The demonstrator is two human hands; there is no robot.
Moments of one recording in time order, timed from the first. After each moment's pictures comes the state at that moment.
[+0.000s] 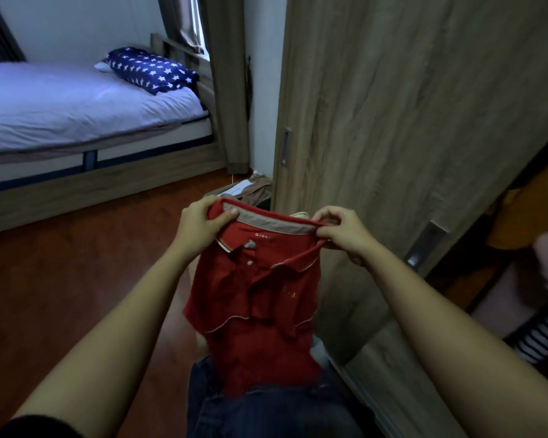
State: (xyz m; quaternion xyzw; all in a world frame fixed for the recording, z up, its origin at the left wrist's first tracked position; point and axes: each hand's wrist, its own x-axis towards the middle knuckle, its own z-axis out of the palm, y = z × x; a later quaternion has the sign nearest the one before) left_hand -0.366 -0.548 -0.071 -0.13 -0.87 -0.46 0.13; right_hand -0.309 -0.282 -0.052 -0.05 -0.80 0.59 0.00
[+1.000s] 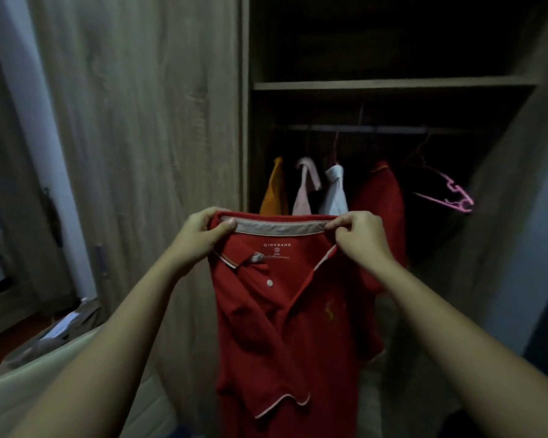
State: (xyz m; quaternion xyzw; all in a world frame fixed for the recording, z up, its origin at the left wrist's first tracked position) left_hand -0.178 -0.294 0.115 -0.49 -0.64 -0.60 -0.04; right_hand 0.033 -0.117 0.129 -0.33 -0.82 0.19 0.42
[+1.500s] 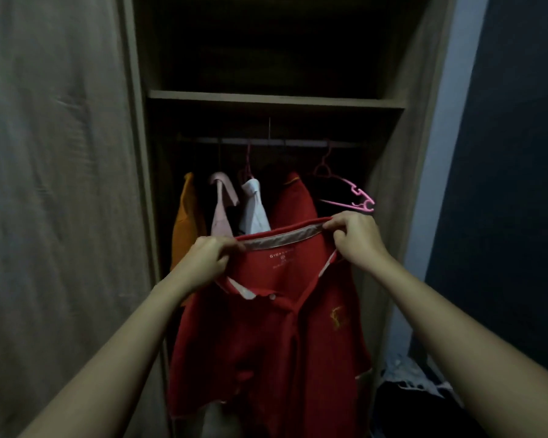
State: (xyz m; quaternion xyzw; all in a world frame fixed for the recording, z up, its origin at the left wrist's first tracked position) left_hand -0.138 -0.163 0.115 -0.69 -0.64 -0.33 0.07; right_hand 0.116 -0.052 0.146 -0.43 -0.79 0.06 0.43
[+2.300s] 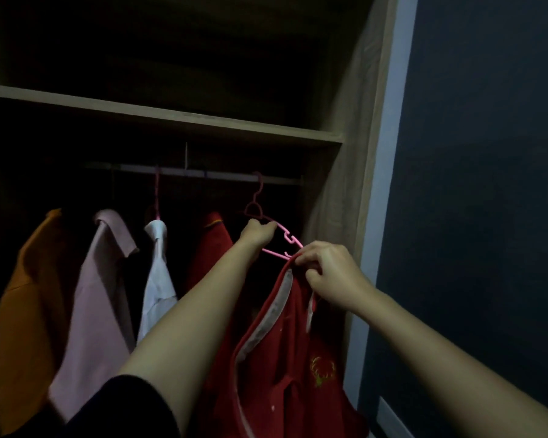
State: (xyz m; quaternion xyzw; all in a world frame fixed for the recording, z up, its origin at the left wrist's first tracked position) left_hand 0.002 0.187 0.186 -0.49 -0.61 -0.55 -0.28; right_hand 0.182 0.062 0.182 -0.40 -0.86 -0.04 0.33
